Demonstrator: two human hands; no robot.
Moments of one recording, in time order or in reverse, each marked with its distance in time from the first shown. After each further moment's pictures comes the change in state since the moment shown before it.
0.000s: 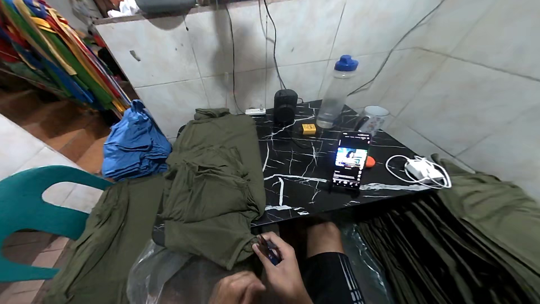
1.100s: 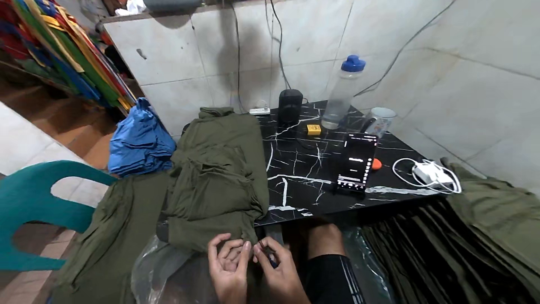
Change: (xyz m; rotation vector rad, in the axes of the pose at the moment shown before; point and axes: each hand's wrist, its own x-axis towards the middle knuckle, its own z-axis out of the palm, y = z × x) left_hand 0.048 0.017 0.031 -0.697 0.872 -0.104; right_hand -0.004 0.000 0.004 0.014 -0.111 0.071
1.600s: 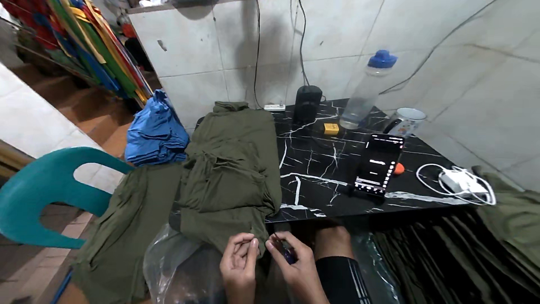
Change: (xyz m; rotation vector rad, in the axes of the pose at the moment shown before) left_hand -0.003 -0.005 -0.007 0.038 -0.037 0.100; right_hand 0.003 -0.007 -0.015 -0.208 0.059 -0.084
